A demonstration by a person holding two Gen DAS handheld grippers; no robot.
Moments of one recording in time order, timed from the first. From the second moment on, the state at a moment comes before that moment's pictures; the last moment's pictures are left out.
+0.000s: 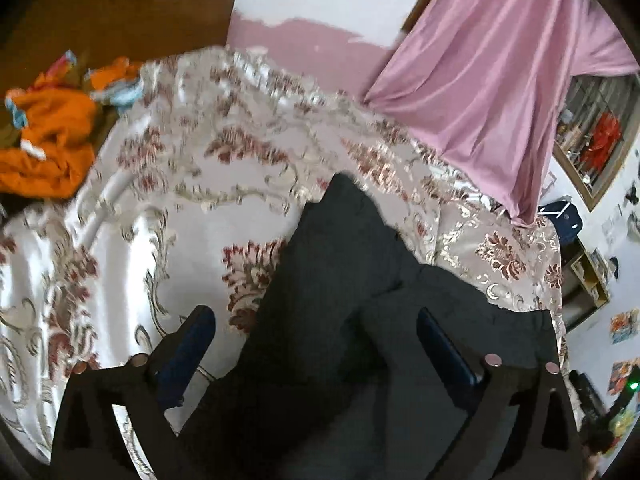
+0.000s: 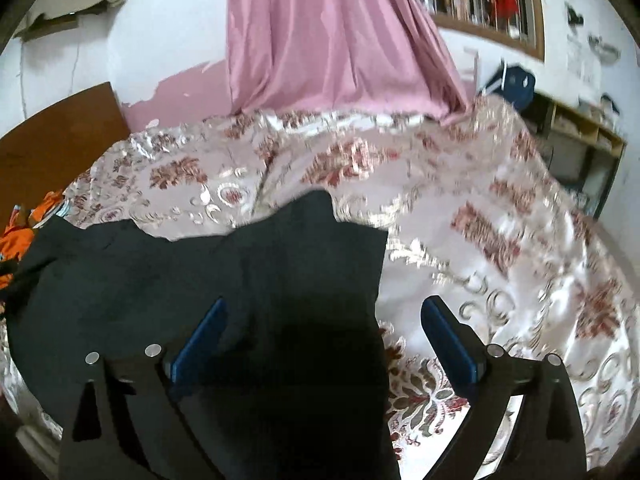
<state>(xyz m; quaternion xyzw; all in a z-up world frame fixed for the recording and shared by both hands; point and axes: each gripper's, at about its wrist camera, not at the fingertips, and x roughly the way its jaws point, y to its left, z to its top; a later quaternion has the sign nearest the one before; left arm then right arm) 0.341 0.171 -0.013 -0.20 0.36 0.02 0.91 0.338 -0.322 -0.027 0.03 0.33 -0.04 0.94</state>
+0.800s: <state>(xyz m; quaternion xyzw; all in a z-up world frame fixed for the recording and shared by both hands) 0.185 0.084 0.069 -0.06 0.20 -0.02 0.98 0.200 -0.260 0.054 0.03 0.17 0.00 0.99</state>
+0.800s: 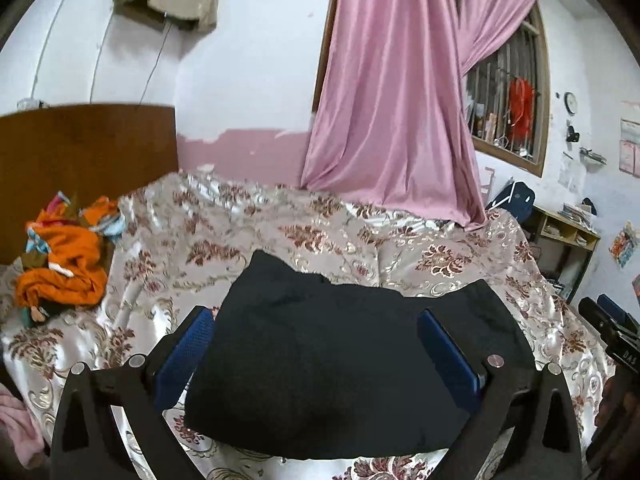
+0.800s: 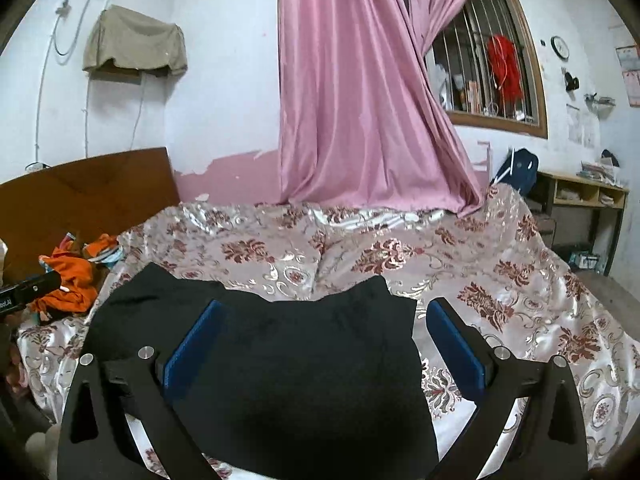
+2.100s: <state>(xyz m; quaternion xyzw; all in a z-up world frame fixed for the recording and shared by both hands) 0.062 0.066 0.025 -0.03 0.20 -0.01 0.98 0.064 -0.197 0.023 0.02 0.13 0.02 0.99</state>
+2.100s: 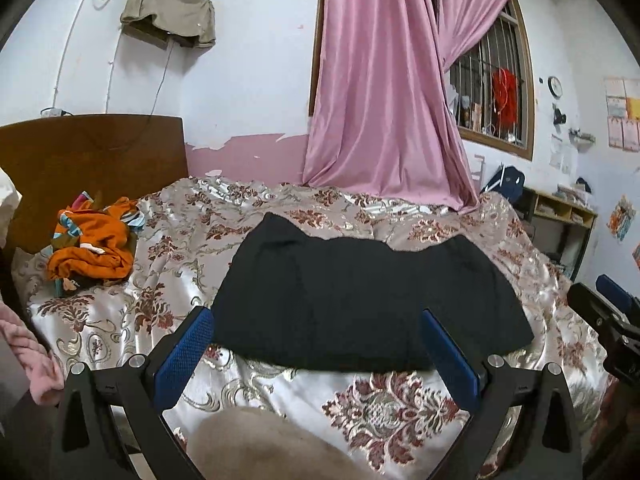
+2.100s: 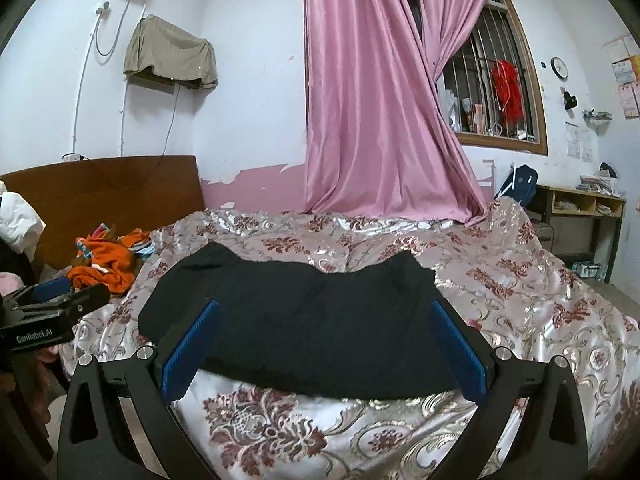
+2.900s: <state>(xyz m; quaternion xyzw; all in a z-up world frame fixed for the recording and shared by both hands) 0.059 0.065 -0.007 -0.03 0.23 -0.02 0.97 0.071 -0.191 -0.016 0.01 0.19 0.02 0.98</state>
